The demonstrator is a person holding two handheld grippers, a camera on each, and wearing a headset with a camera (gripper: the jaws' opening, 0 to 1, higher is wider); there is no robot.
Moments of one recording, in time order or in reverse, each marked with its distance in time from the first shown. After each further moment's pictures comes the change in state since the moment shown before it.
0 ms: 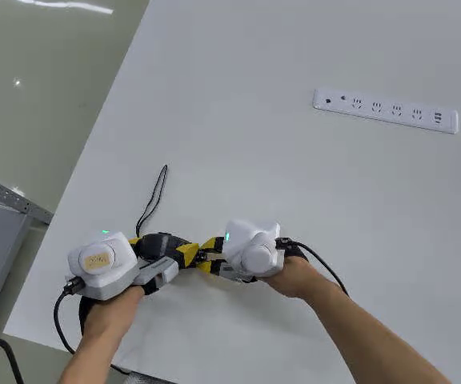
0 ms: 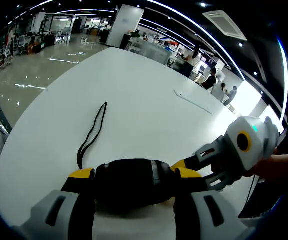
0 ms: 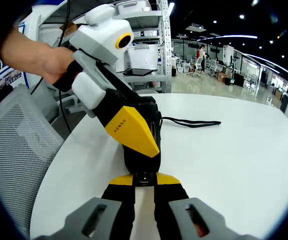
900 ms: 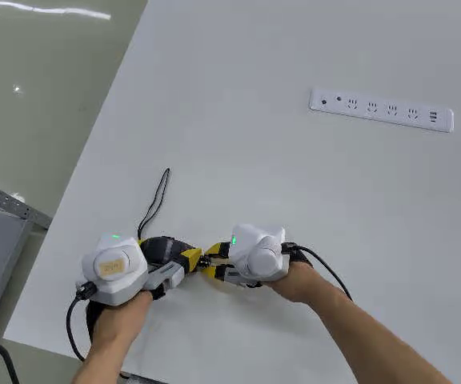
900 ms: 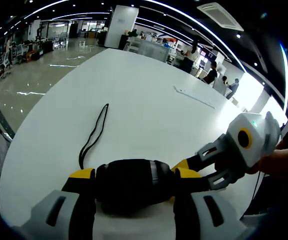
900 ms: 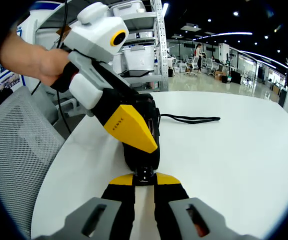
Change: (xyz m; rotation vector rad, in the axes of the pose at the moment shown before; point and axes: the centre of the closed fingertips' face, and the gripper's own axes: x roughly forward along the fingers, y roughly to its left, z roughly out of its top) left arm 0.002 -0.002 -0.005 0.047 0.003 0.036; right arm -0.007 -0.001 -0.009 0.035 -0.021 -0.007
